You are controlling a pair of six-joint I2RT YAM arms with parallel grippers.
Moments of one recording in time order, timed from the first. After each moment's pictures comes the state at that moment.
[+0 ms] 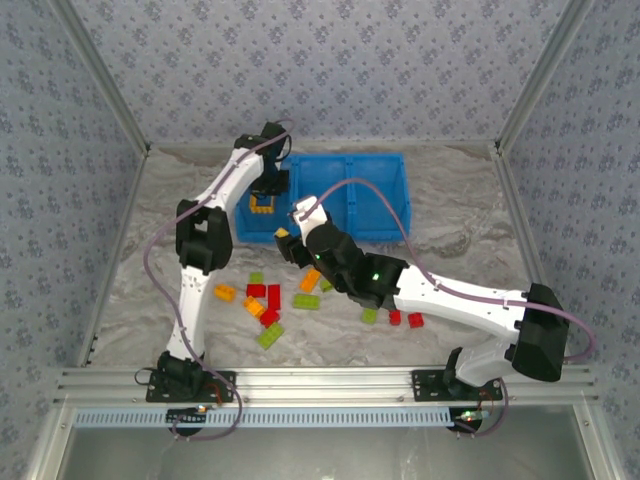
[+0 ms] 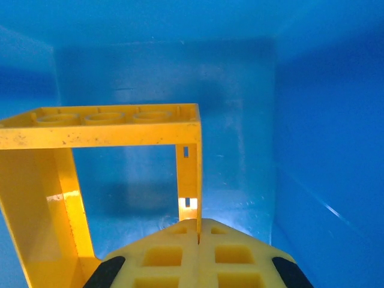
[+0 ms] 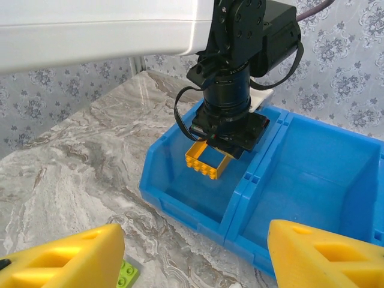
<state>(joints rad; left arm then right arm) -0.37 2.42 2.30 -1.15 -0.09 -0.31 1.12 1.40 1.13 -0.07 0.52 0.19</state>
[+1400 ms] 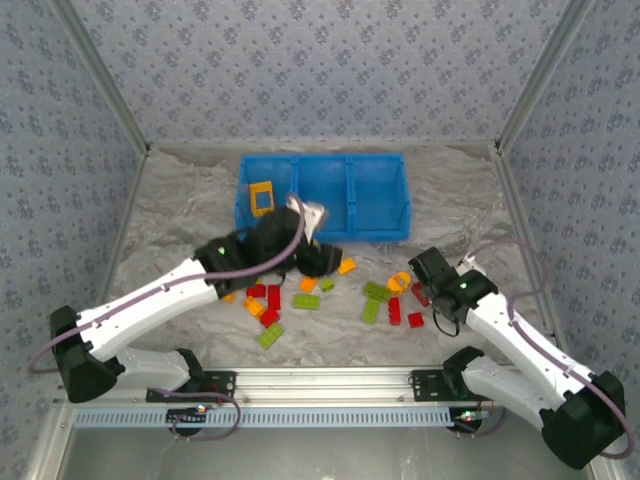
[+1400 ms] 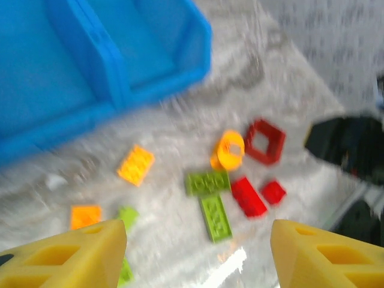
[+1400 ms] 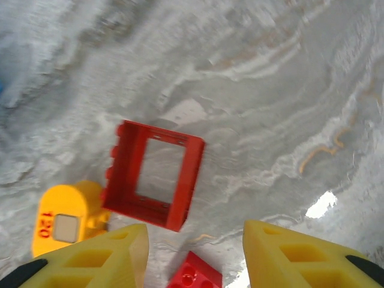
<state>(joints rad) -1.04 1.24 1.14 -0.57 -0.05 -0.52 0.50 0.91 0.66 -1.02 0.42 1.27</state>
